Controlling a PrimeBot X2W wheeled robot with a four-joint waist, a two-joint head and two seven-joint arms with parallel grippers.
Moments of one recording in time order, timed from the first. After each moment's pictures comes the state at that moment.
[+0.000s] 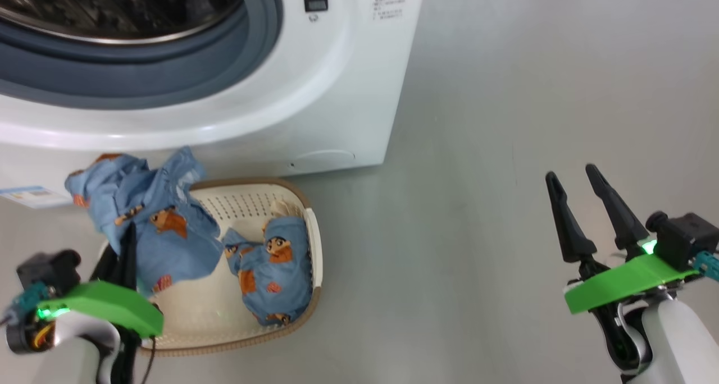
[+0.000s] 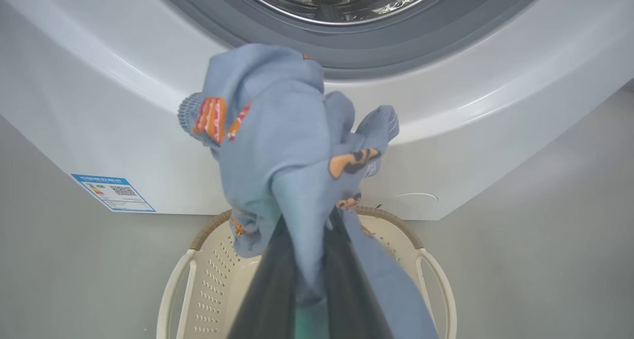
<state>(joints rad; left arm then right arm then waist) -0.42 0.24 -0.16 0.64 -0.53 -0.13 -0.25 -0.29 -0.24 0.11 0.22 0.43 0.13 -0.26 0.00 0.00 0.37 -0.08</state>
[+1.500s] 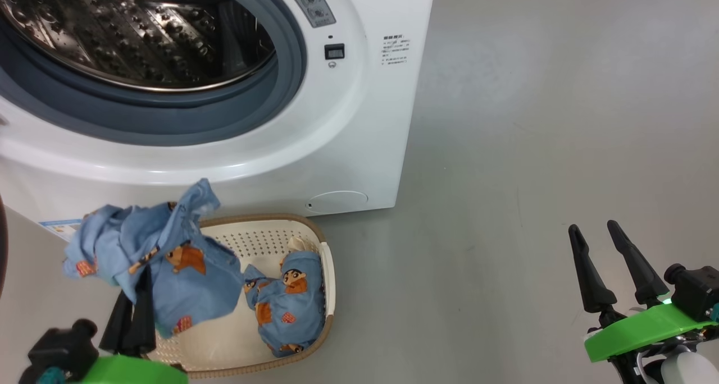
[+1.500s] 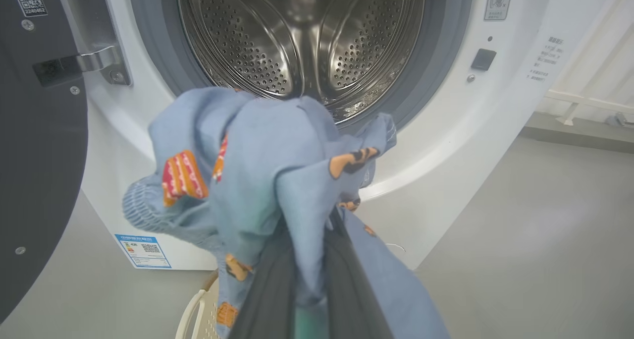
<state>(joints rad) -0.03 0.09 0.03 0.15 -0.31 -0.13 -0.26 -0.12 -0.25 0.04 0.20 0.44 0.13 -0.26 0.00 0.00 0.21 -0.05</state>
